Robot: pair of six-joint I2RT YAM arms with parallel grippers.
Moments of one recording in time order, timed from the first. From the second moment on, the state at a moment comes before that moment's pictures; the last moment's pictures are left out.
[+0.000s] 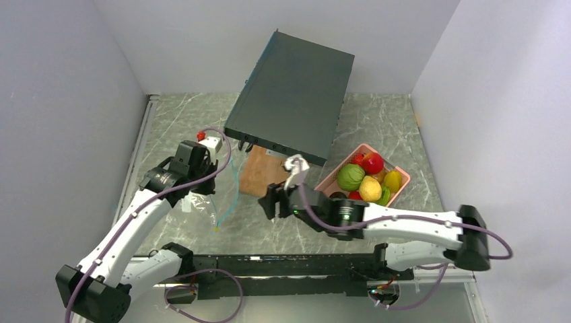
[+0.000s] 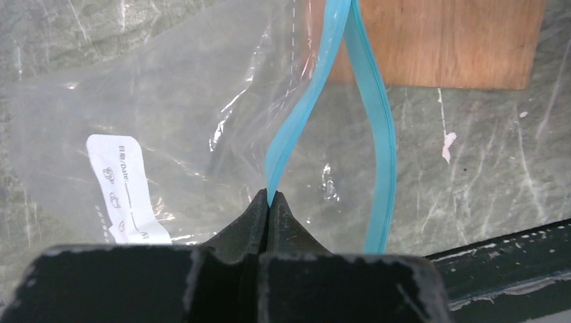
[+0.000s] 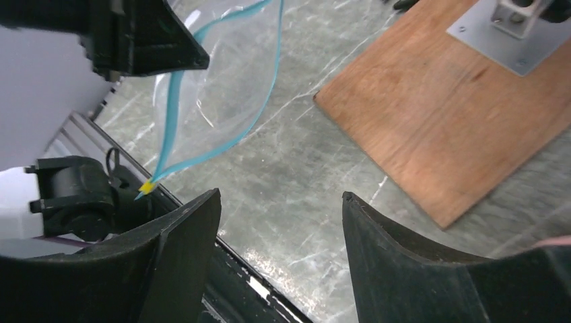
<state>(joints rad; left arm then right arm) -0.40 0.98 0.96 -0.88 -0.05 -0.18 1.31 1.23 0.92 -0.13 0.51 0.59</state>
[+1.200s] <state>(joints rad) -0.40 0.87 0.82 -0.75 -0.09 -0.17 0.22 0.74 0.56 -0.57 0.35 0.82</state>
